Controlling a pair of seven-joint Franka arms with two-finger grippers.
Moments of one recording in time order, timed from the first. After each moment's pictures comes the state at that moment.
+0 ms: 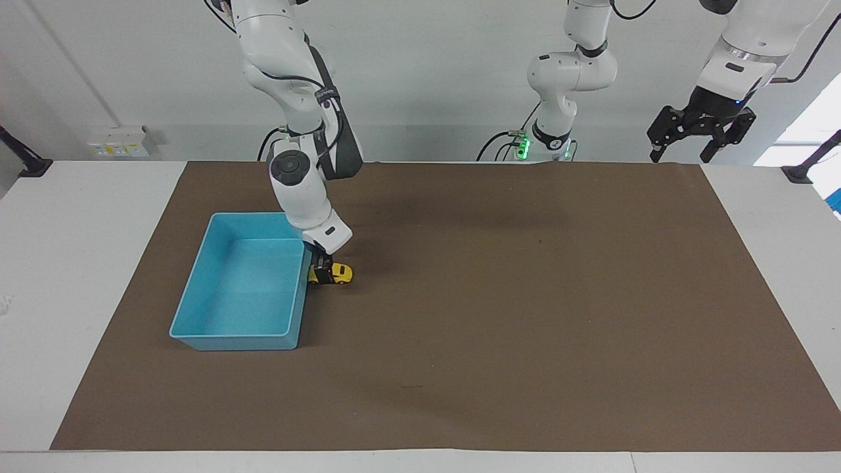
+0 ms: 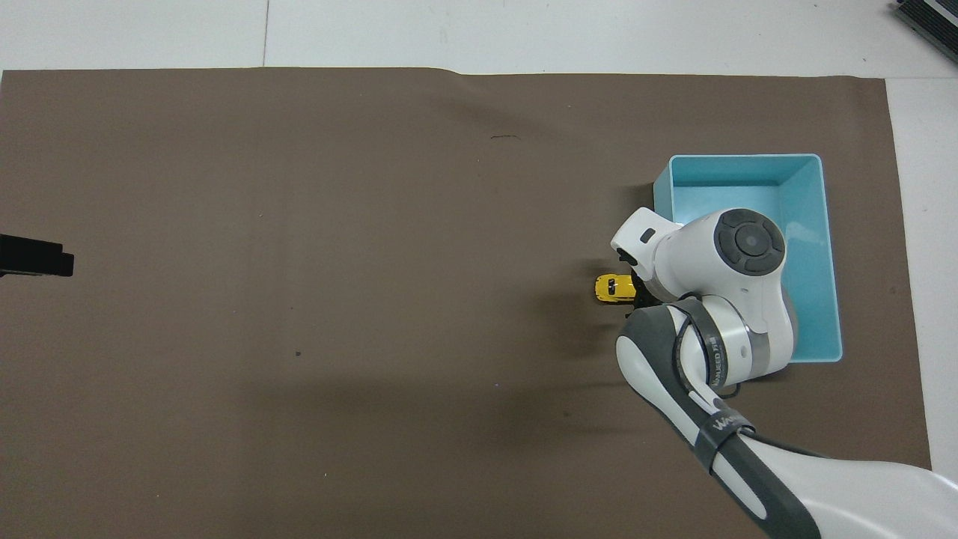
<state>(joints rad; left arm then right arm) 0.00 -0.12 -0.03 -1.62 -0.01 1.57 0.04 0.18 0.21 0.07 -2.11 0.03 2.33 -1.39</state>
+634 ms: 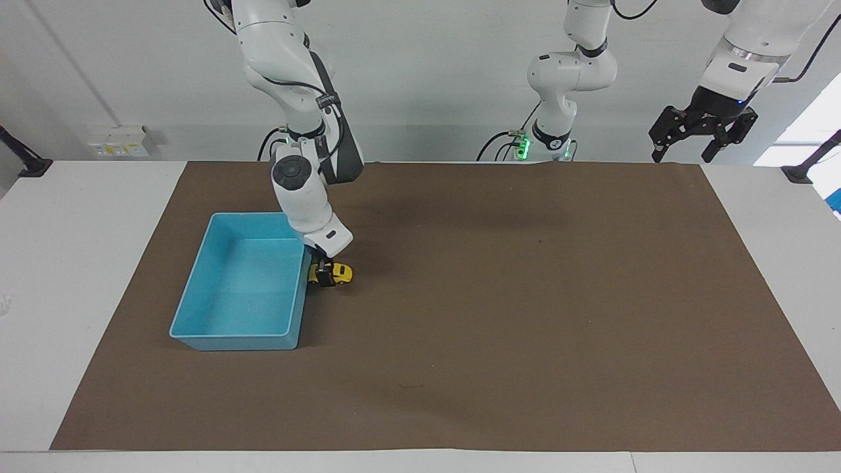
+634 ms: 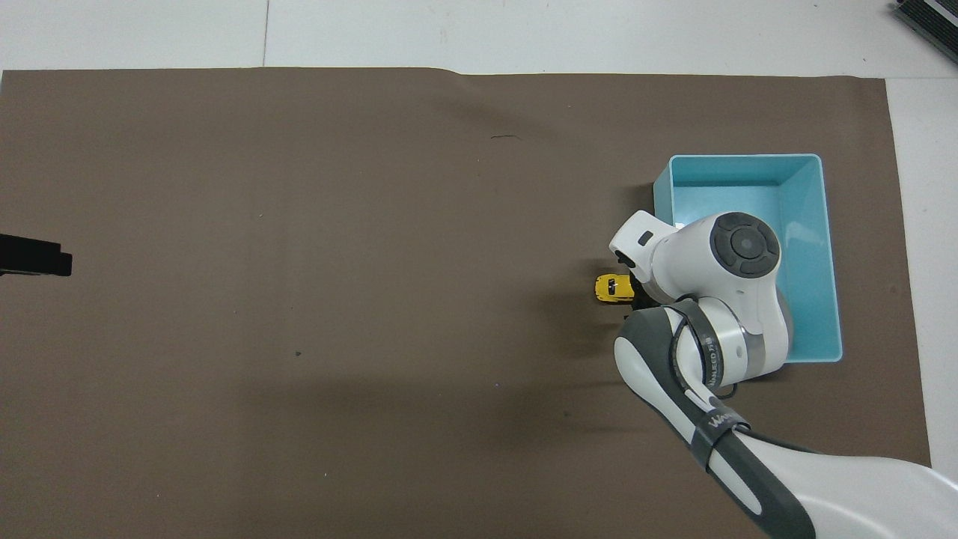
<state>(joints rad) 0.00 -0.12 -0.02 -1.62 -0.01 1.56 0.04 0.18 0.23 0.07 -2.12 0.03 2.37 -1.39</state>
